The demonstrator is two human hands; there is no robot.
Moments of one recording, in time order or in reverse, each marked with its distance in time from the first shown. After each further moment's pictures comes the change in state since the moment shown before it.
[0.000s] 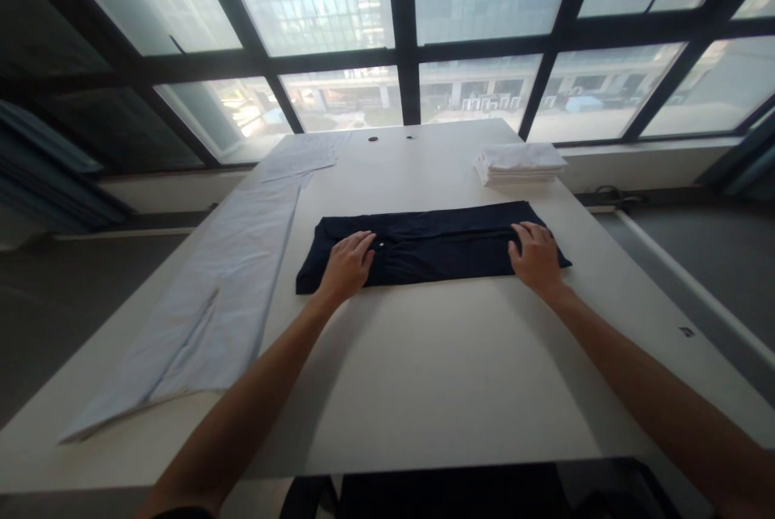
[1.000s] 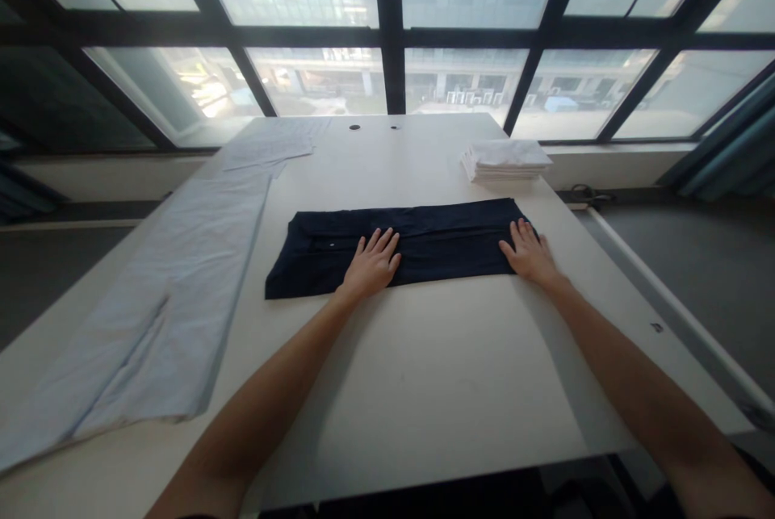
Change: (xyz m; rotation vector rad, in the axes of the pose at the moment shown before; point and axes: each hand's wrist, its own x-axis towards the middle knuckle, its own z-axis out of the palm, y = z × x) left_hand 0.031 0.054 0.059 0.134 -0.336 0.015; right_hand 0.014 0.044 0.016 -0.235 -0.517 0.222
